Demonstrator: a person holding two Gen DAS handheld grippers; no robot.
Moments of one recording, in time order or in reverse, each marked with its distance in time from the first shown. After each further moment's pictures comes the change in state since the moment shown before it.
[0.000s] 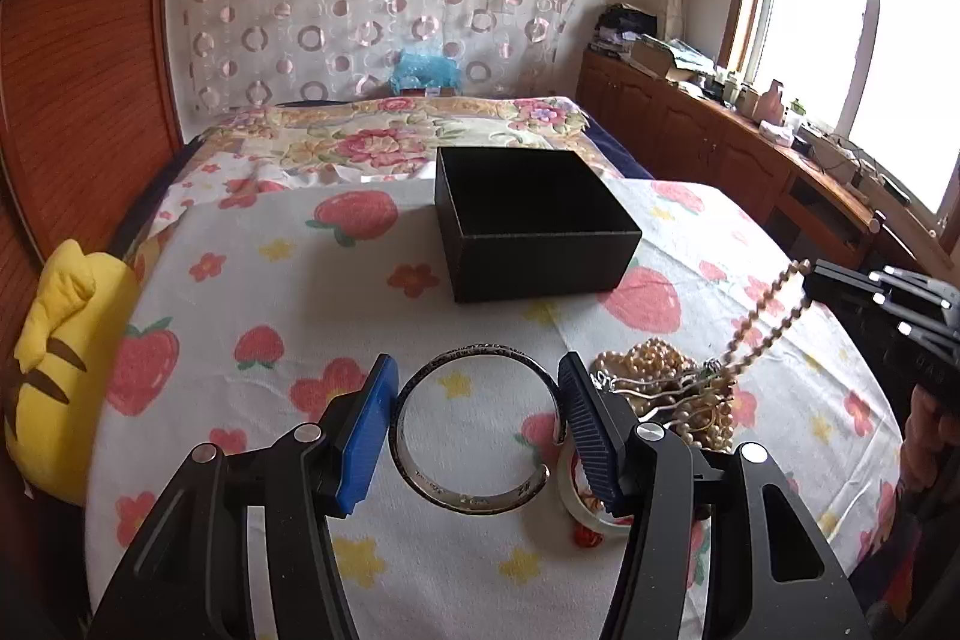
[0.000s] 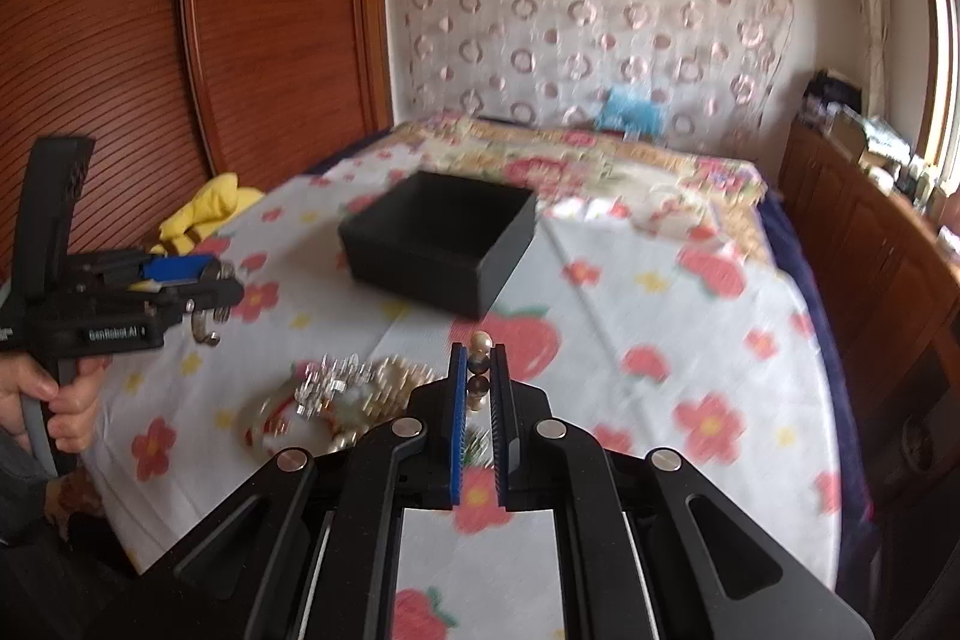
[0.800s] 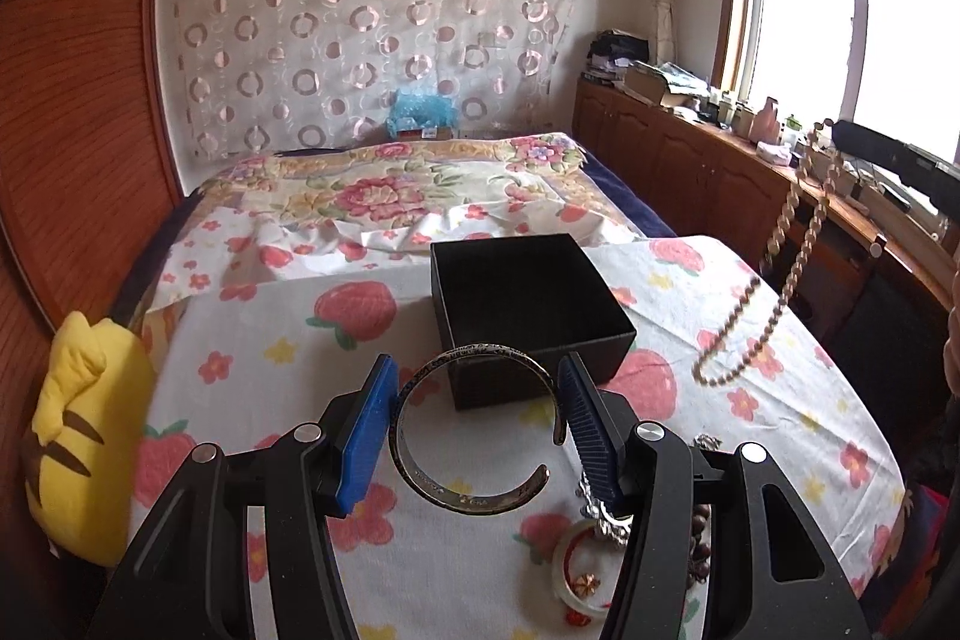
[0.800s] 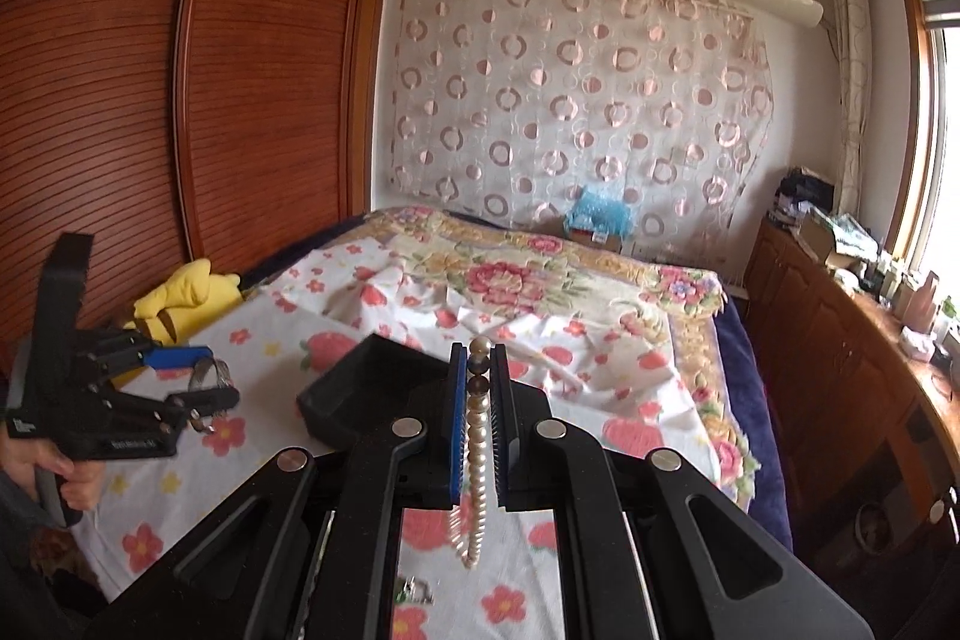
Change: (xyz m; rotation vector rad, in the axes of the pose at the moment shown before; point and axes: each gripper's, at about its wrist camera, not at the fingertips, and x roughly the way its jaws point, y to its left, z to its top) left arm -0.001 -0.009 0.057 0.053 -0.073 0.018; right arm -0.044 -0.024 0.111 -0.083 -0.185 -0.075
